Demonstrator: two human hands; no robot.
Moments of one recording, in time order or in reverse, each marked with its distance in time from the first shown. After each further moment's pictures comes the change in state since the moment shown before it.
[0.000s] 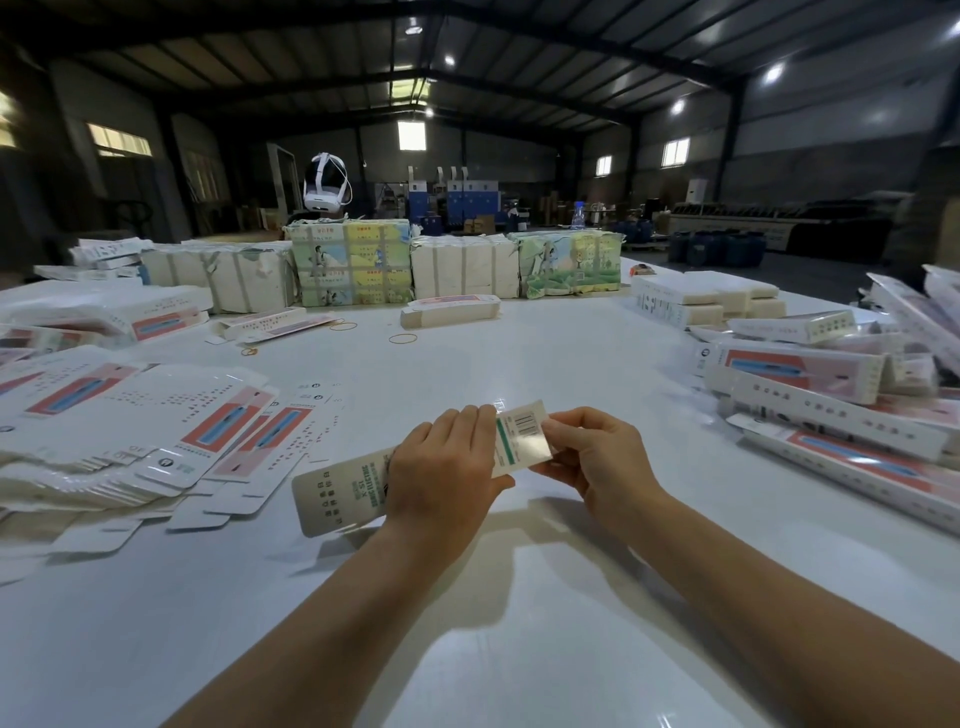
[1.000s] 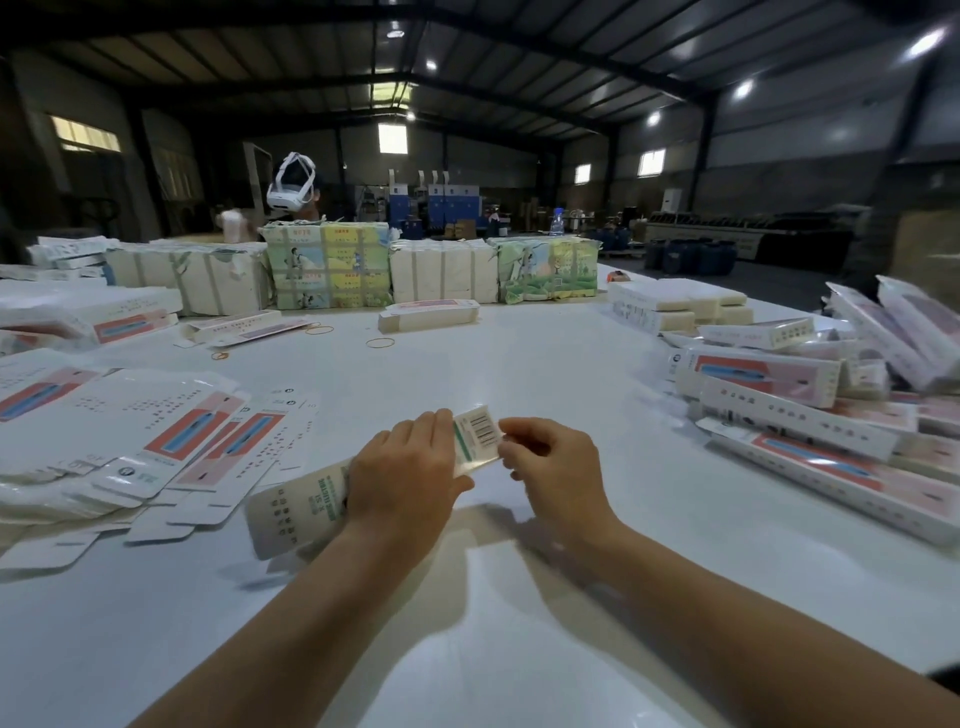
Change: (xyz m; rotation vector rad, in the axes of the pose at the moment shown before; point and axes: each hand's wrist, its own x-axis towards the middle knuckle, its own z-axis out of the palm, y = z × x) left_hand 0.000 -0.008 -0.007 0.005 -0.104 -0.055; right_hand -0.008 0.016 0.010 -0.514 0.062 -0.400
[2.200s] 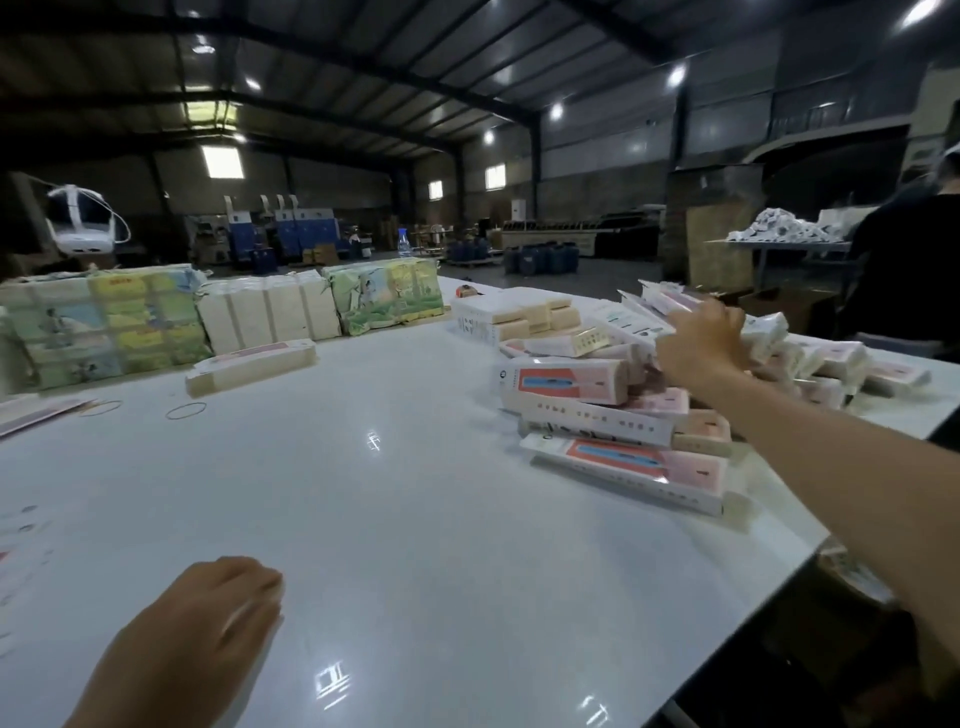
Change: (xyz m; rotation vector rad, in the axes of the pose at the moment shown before) left_hand -0.006 -0.009 0.051 -0.642 -0.197 0.057; right_hand 0.122 0.035 -0.328 -1.168 0.541 0.330
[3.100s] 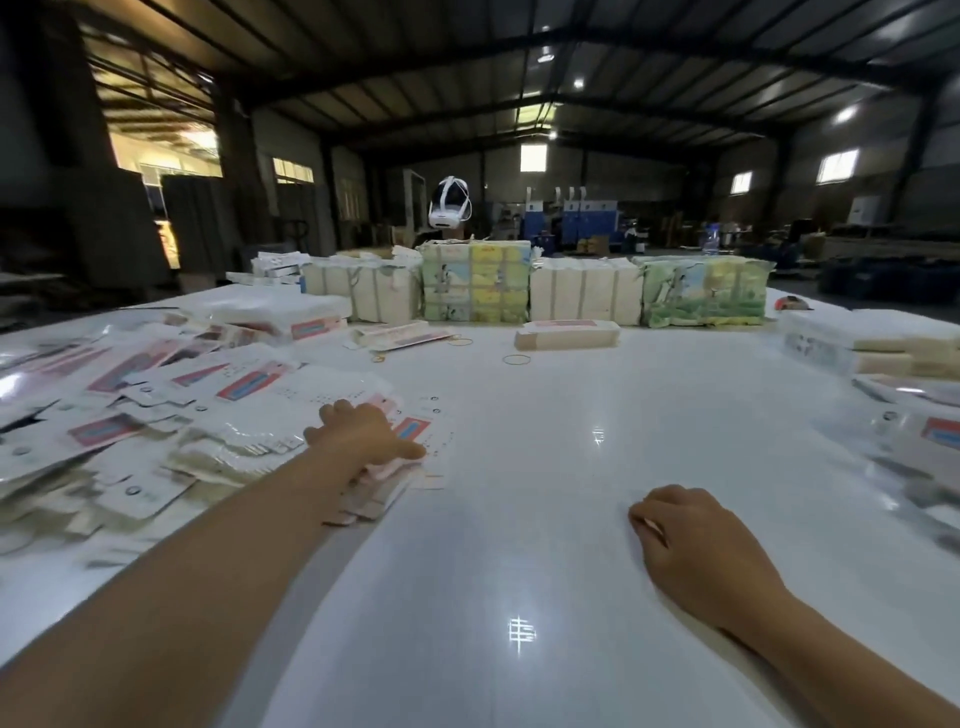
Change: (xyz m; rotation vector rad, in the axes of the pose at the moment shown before) left_hand 0.007 -0.126 -0.134 0.481 -0.253 -1.073; right_hand -0.265 -0.200 0.079 0.327 -0.384 -0.957
